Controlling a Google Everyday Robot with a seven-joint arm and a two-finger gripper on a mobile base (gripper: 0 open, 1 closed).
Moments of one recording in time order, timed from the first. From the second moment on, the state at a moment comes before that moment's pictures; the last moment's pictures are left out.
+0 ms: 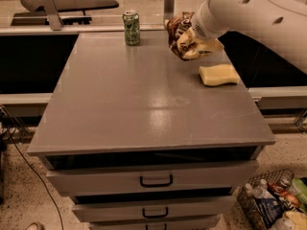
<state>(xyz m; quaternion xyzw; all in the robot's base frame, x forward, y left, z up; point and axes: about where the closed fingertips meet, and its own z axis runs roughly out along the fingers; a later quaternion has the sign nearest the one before) 0.712 -0.137 0.972 -0.35 0.82 -0.12 0.44</state>
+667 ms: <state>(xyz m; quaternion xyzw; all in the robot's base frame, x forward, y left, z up) 0.797 -0.164 0.933 -0.34 0.83 -0.13 0.43</state>
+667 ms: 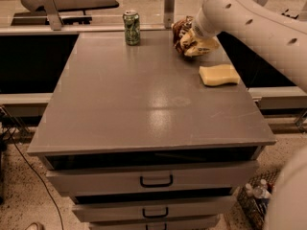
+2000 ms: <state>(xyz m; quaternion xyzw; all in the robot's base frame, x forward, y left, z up) 0.885 -0.089 0.903 -0.37 0.80 -0.07 0.47</state>
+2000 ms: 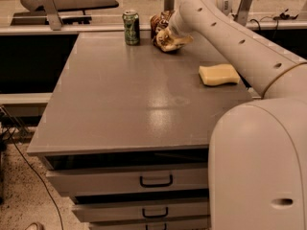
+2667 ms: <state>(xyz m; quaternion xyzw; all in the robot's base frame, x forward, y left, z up) 0.894 -0.065 0.913 -0.38 0.79 -0.06 0.48</state>
